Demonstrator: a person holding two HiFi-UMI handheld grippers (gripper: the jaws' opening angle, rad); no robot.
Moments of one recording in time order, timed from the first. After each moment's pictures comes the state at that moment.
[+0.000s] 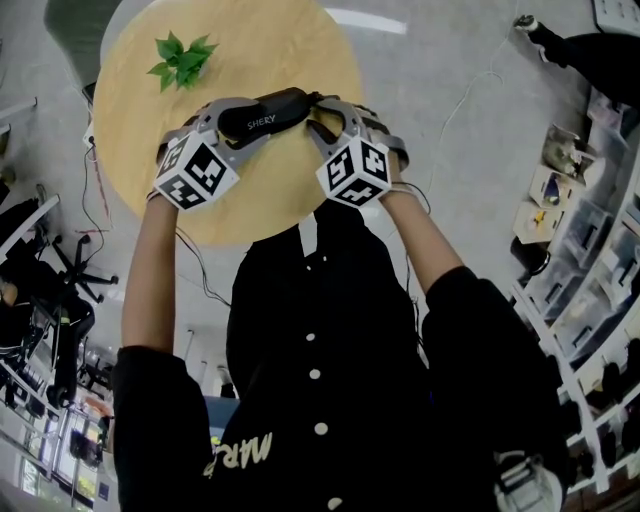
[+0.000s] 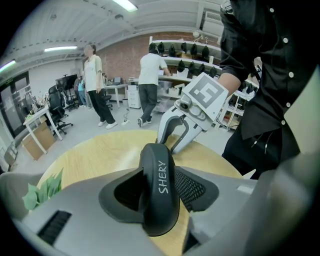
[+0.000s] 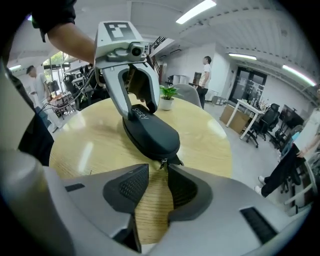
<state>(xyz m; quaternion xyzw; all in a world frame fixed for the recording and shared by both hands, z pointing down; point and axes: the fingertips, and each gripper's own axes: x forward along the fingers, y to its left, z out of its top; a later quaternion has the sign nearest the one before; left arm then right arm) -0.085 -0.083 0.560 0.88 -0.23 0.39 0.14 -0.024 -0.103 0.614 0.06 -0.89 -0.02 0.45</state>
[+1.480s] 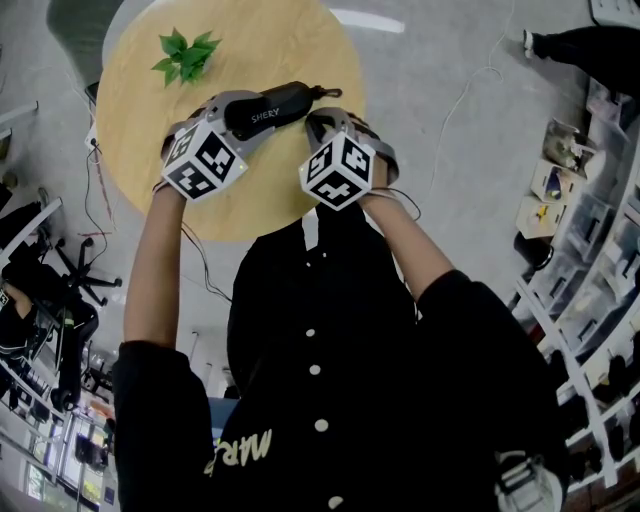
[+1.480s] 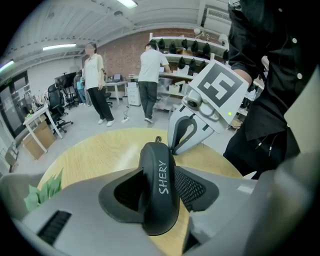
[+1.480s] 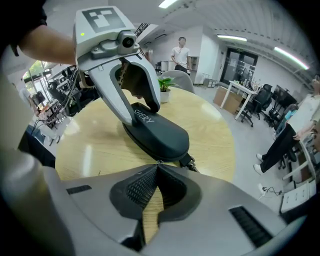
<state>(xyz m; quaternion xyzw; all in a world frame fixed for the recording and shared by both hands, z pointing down) -0.084 -0.081 0.559 0.87 -0.23 0.41 0.15 -0.027 -0.080 0.610 0.11 -0.85 0.05 0.51</state>
